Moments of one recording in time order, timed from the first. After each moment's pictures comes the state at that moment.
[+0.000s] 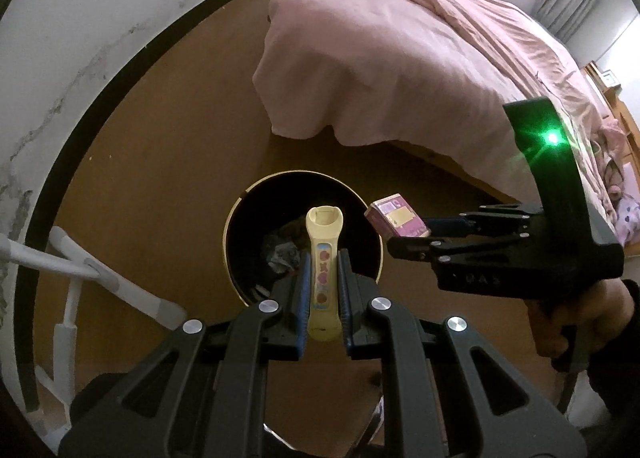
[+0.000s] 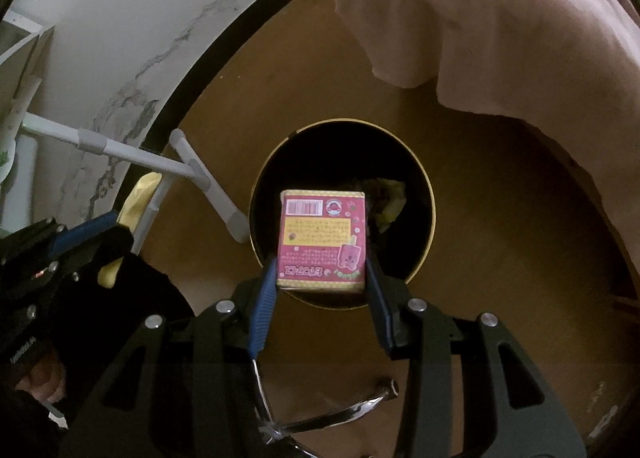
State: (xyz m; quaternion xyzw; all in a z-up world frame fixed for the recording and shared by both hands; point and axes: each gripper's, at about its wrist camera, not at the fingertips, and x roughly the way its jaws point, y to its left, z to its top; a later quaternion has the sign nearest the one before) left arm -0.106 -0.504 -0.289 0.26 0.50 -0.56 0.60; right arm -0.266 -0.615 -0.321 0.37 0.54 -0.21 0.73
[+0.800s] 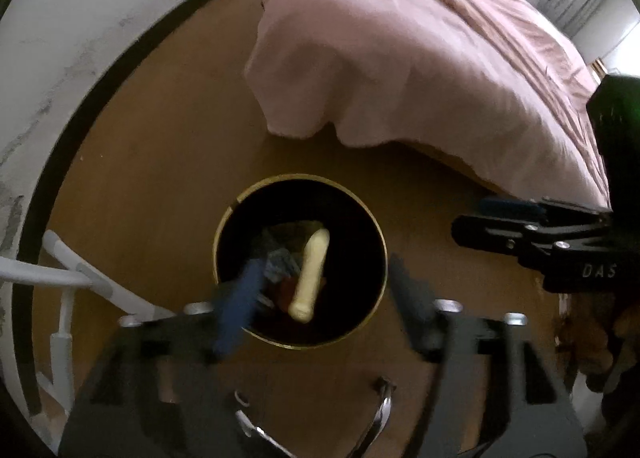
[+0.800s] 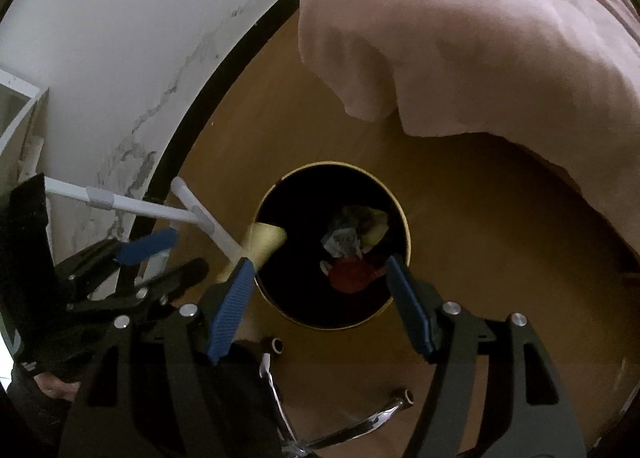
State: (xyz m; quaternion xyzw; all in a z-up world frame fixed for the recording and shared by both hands) left arm -0.104 -0.534 -0.301 0.26 0.51 -0.55 0.61; right arm -0.297 -0.645 -0.285 0.40 0.48 -0.25 0.74
